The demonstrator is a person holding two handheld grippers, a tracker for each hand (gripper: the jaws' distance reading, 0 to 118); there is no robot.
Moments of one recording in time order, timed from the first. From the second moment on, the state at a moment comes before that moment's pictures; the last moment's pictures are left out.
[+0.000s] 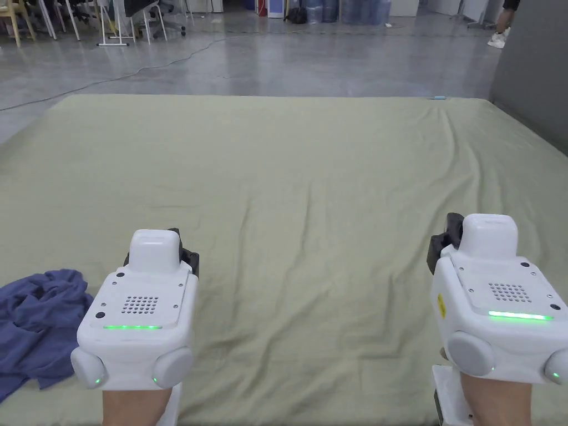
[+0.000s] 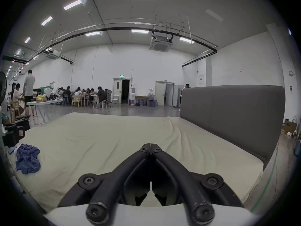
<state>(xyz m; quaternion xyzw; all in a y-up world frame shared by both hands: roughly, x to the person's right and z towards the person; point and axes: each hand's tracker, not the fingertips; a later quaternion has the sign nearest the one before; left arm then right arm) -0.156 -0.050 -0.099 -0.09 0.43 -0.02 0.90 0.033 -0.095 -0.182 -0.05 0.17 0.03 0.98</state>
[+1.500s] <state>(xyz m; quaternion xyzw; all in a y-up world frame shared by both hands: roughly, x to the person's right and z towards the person) -0.462 -0.048 -0.218 -0.38 0.44 0.21 0.78 -0.147 -0.128 -0.158 -0.09 0.38 0.05 0.92</state>
